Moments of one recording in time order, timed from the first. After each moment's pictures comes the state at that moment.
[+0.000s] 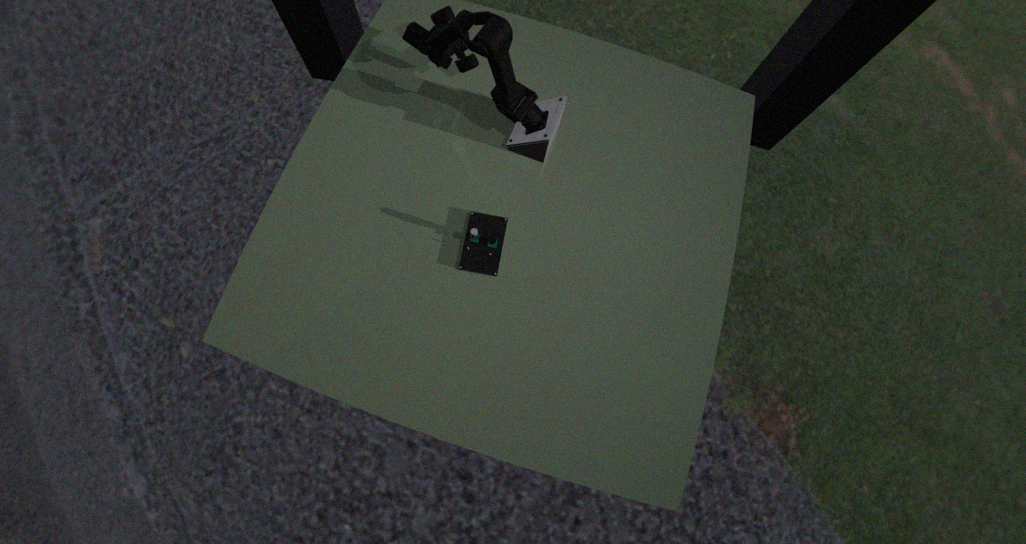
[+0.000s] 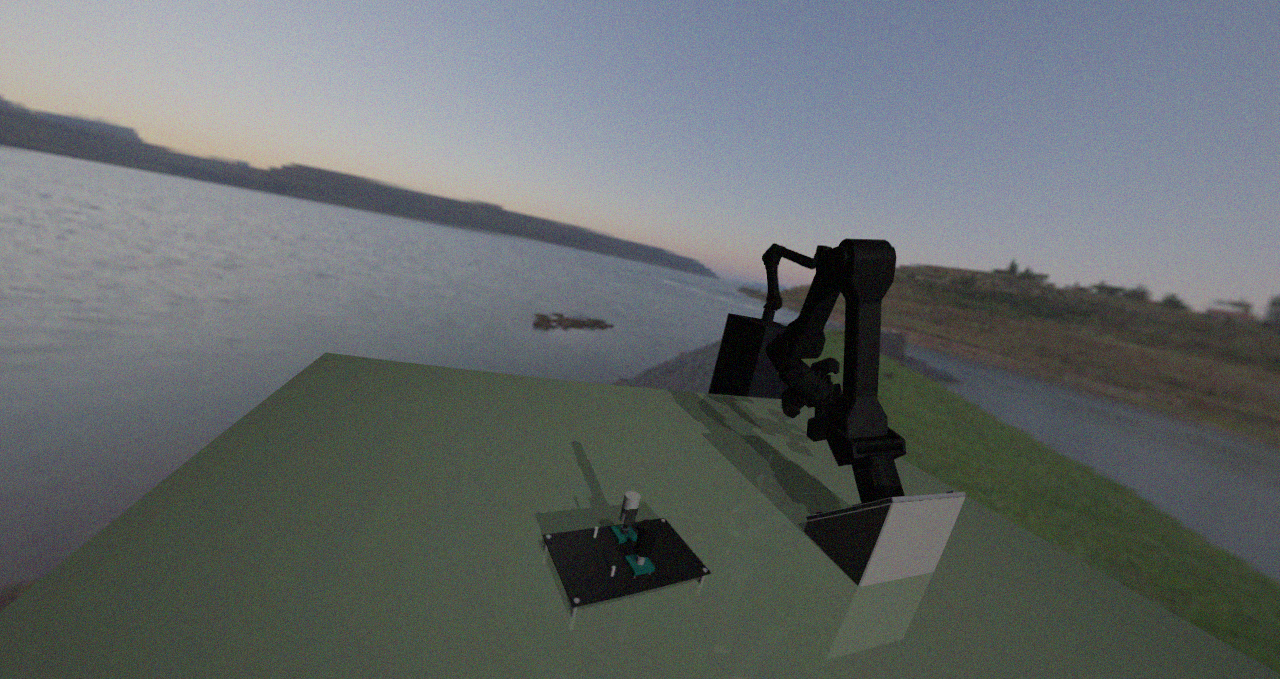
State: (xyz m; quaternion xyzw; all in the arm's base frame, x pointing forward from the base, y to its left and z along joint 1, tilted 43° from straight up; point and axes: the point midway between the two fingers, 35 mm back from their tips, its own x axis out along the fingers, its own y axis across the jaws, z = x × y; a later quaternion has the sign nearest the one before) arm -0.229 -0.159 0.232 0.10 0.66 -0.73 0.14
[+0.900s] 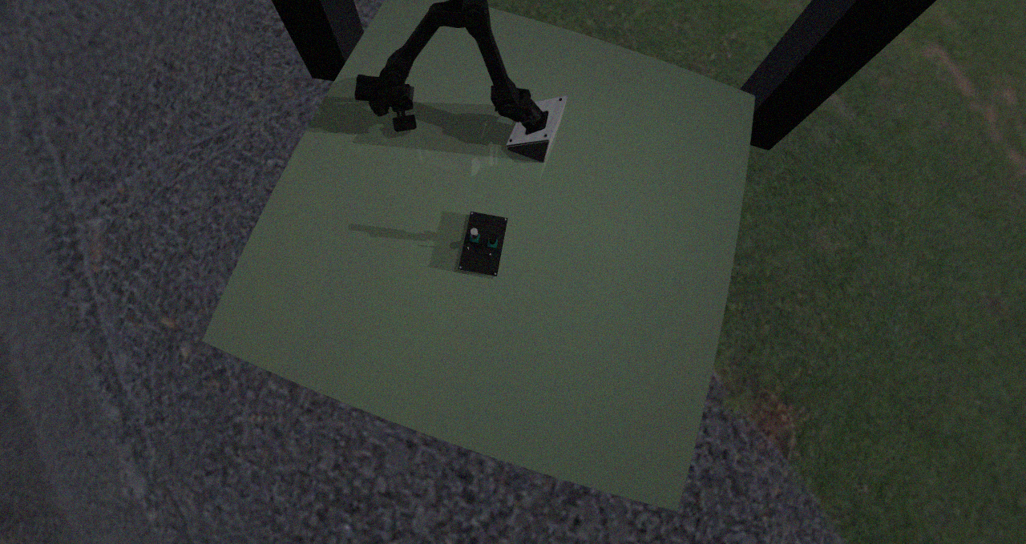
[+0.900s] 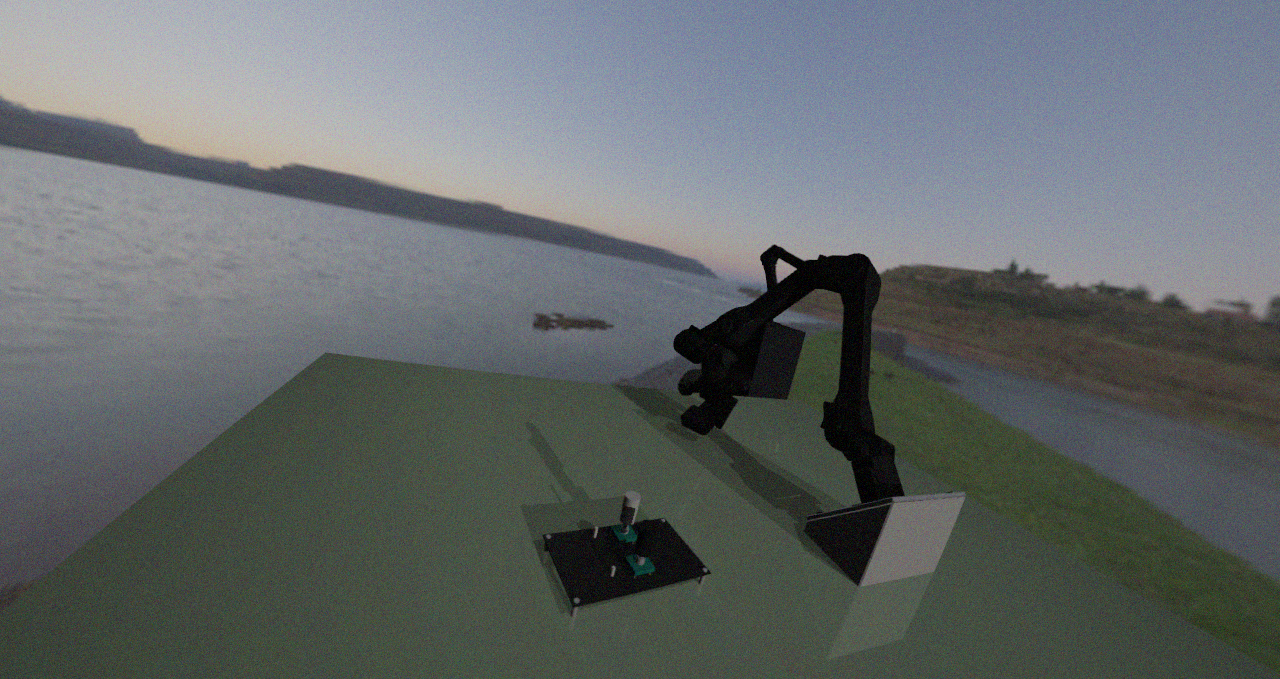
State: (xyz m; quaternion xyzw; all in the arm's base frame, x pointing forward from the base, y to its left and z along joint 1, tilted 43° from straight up) arm -0.032 -0.322 0.243 0.03 0.45 -0.77 0.45
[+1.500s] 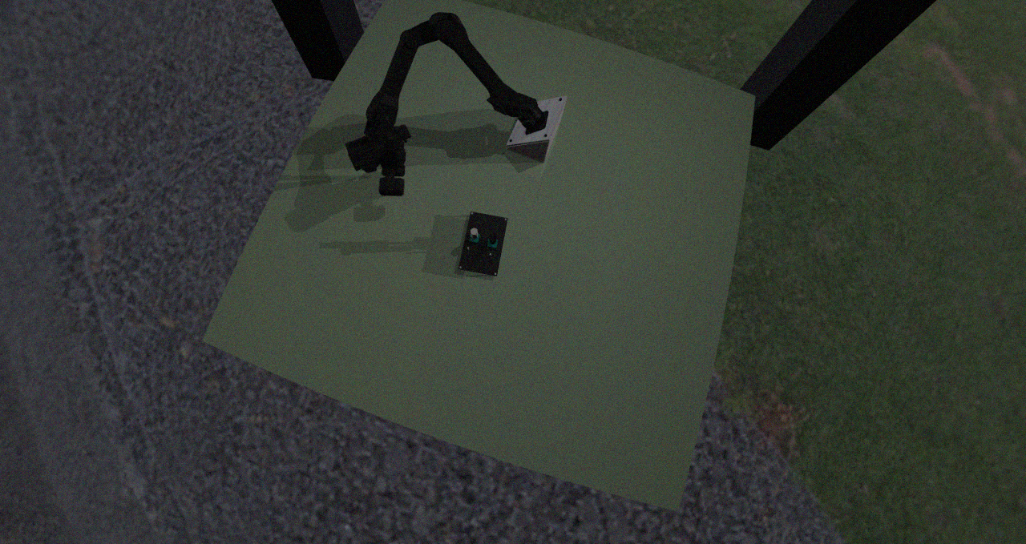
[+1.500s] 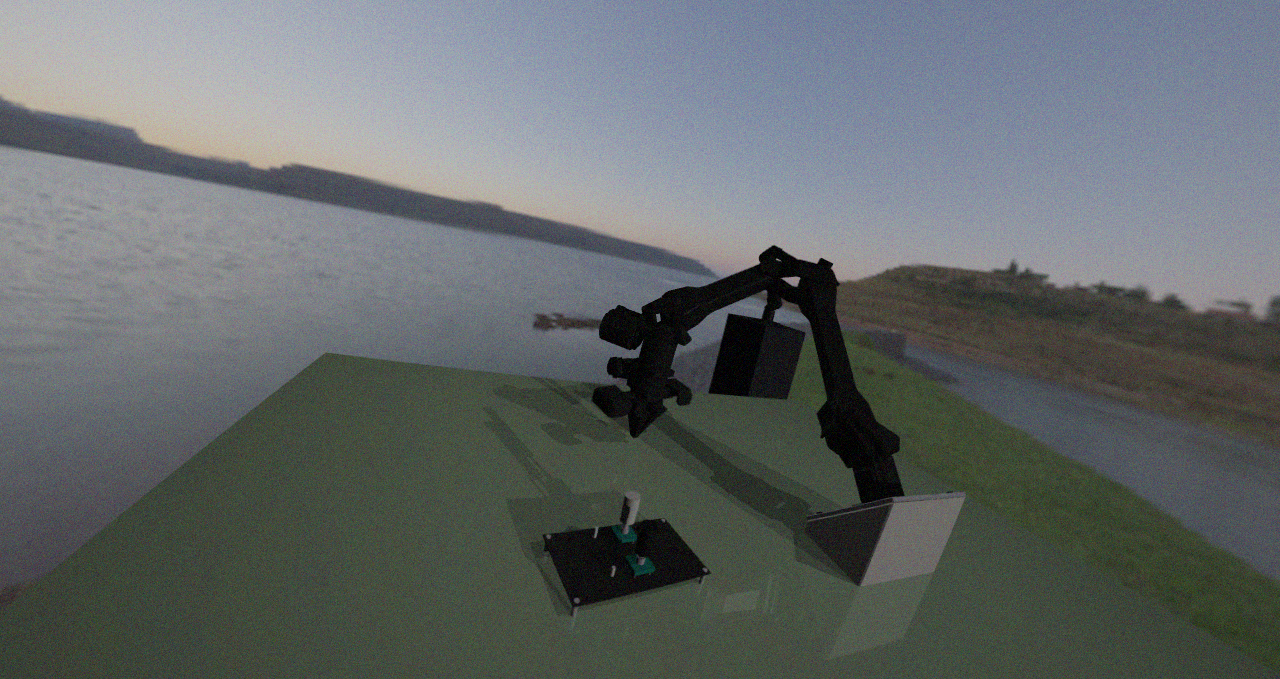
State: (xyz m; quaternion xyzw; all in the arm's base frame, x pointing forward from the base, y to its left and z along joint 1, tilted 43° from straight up) arm 0.196 -0.299 0.195 0.14 0.34 -0.68 0.63
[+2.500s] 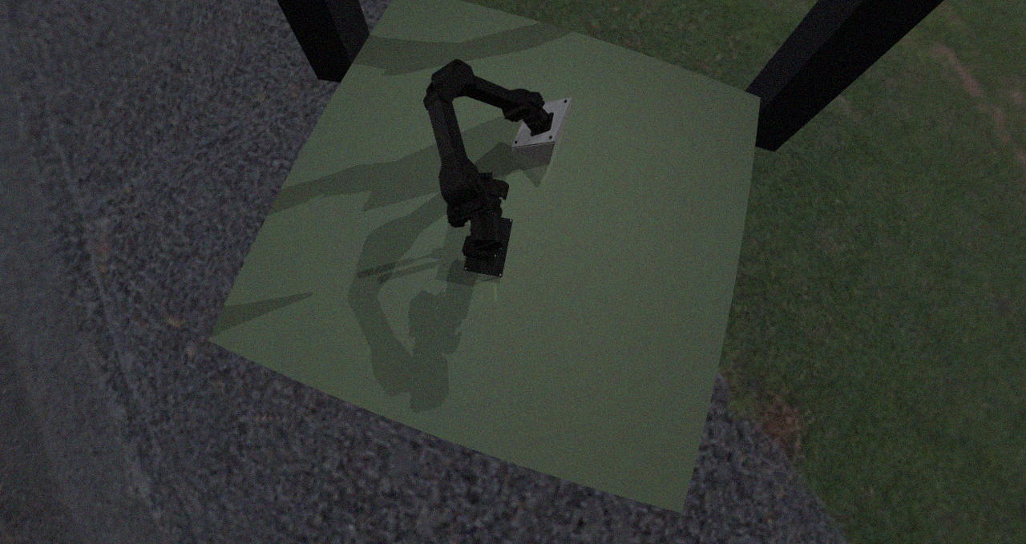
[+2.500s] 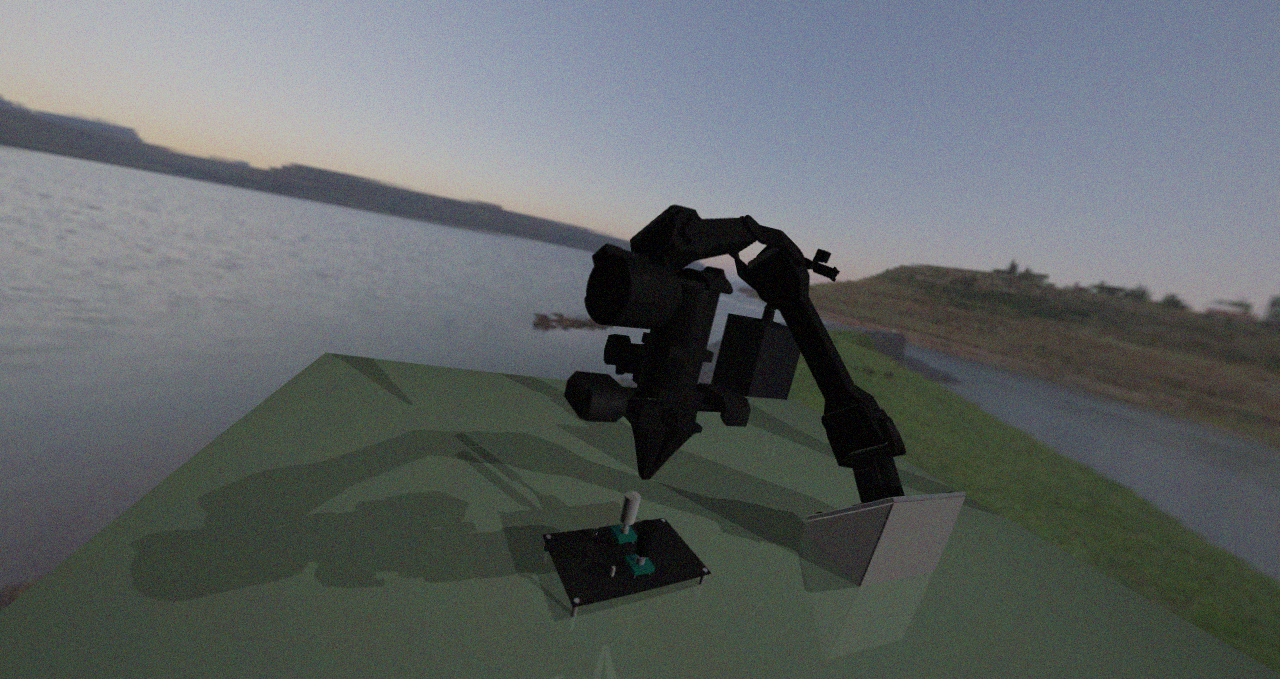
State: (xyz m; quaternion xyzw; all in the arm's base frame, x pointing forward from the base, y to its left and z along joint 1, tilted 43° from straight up) arm 0.355 -0.046 0.067 0.29 0.30 -0.68 0.60
